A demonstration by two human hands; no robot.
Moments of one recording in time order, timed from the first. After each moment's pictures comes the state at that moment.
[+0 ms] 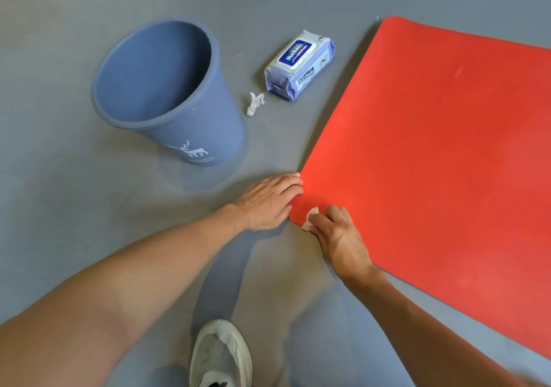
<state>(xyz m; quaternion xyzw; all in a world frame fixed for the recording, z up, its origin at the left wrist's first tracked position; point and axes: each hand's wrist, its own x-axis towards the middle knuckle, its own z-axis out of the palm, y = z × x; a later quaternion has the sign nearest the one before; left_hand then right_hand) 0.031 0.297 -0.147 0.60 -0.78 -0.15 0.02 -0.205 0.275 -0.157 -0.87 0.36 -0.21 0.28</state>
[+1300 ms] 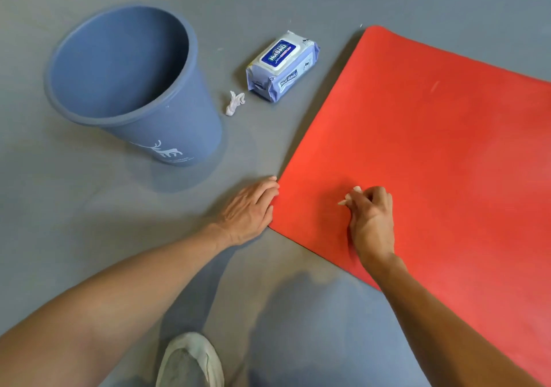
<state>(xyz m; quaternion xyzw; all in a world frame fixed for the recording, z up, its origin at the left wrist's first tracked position) 0.013 0.306 -0.185 0.66 -0.74 -0.08 0.14 -0.250 0.204 -0.157 -0.78 0.55 -0.20 0.23</state>
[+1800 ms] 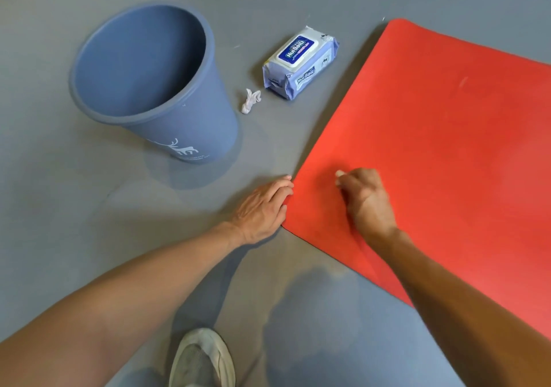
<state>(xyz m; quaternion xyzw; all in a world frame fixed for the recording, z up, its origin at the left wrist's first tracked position) 0.011 0.305 -0.174 0.66 -0.72 -0.13 0.15 -0.217 0.166 -0.168 -0.88 0.40 -0.20 0.14</state>
